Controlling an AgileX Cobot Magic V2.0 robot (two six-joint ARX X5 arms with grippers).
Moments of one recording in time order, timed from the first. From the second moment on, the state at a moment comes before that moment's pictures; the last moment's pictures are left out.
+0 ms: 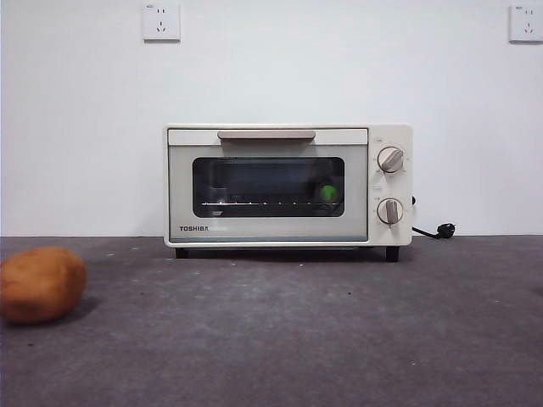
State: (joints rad) left arm -0.09 0.75 1.39 -0.72 0.21 -0.08; right arm 0.41 1.16 2.34 -1.35 -0.34 0.11
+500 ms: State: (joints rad) left arm -0.08 0.67 1.35 -0.64 0.17 0.19; right arm 0.41 1.39 2.34 -1.35 -0.34 0.11
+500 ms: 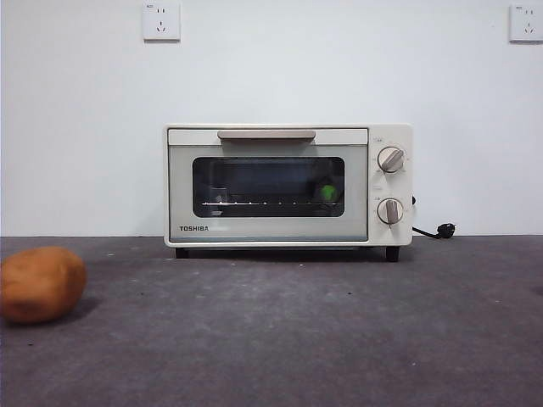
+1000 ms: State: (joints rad) left arm -0.06 0.33 0.65 -0.13 0.17 0.21; right arm 0.41 1.68 2.34 -1.36 -0.34 0.11
